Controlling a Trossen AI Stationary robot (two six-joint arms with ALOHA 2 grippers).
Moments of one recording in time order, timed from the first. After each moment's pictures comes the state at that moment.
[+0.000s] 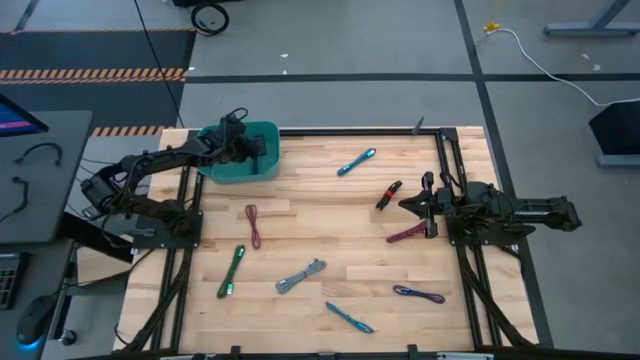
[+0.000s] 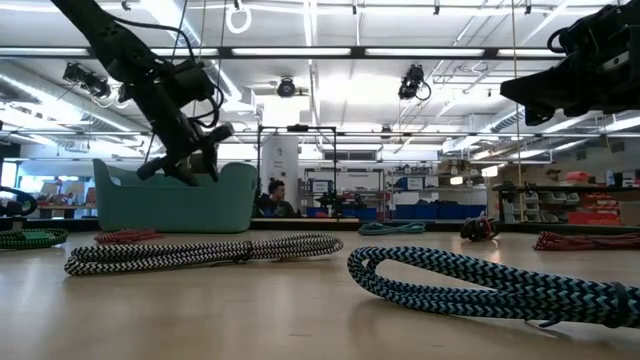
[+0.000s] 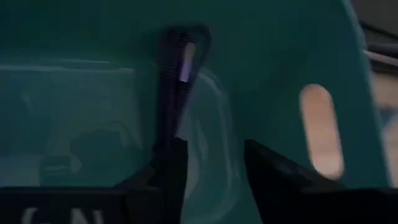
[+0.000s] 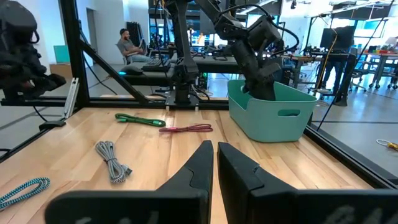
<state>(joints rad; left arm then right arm) 0.83 1.33 0.67 -0.17 0.01 -0.77 -0.05 0.01 0.01 0.04 0.01 -0.05</state>
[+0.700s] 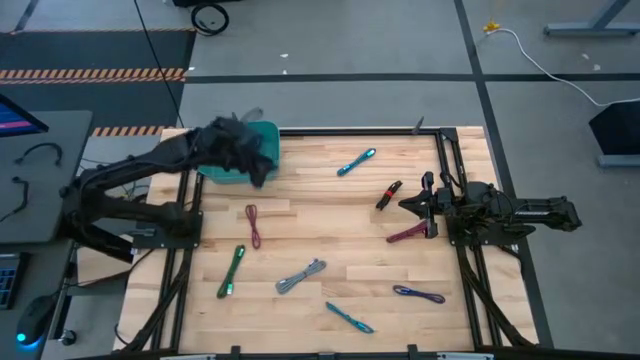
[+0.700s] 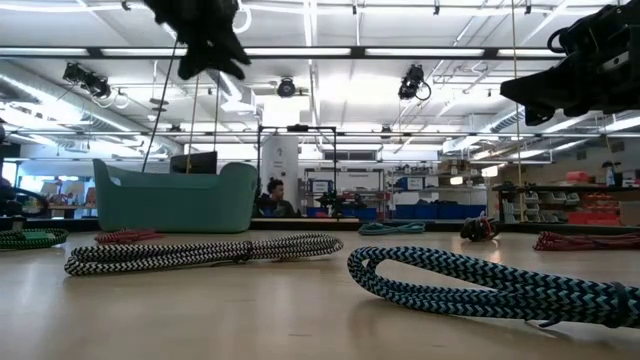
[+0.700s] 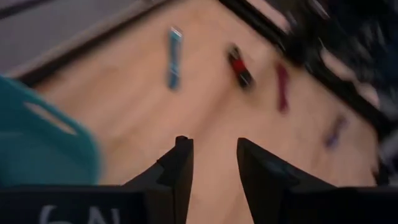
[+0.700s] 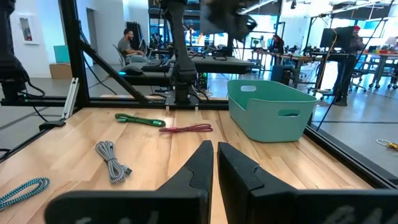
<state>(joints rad) 0.35 1.10 1.07 -0.61 0.09 -0.37 -0.05 0.01 0.01 0.04 0.01 -0.05</state>
